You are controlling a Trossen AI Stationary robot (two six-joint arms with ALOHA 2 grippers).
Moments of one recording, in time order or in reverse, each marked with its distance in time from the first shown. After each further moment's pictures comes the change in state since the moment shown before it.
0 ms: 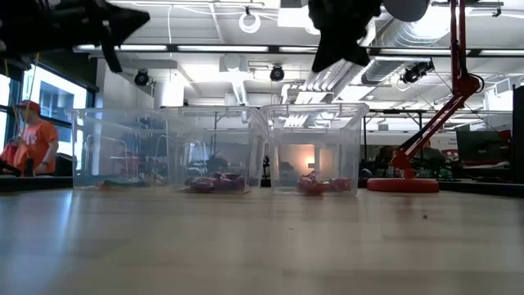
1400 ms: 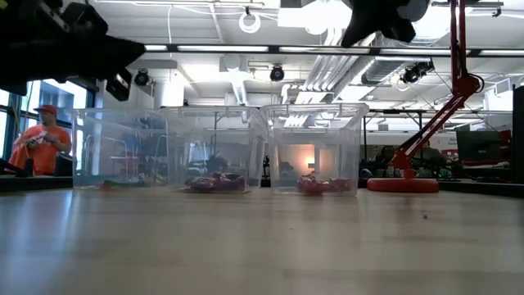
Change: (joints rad) left arm -0.271 0.145 -0.160 0.018 0.139 0.204; right arm 0.228 -0.180 -0.040 -0.086 0.265 0.411
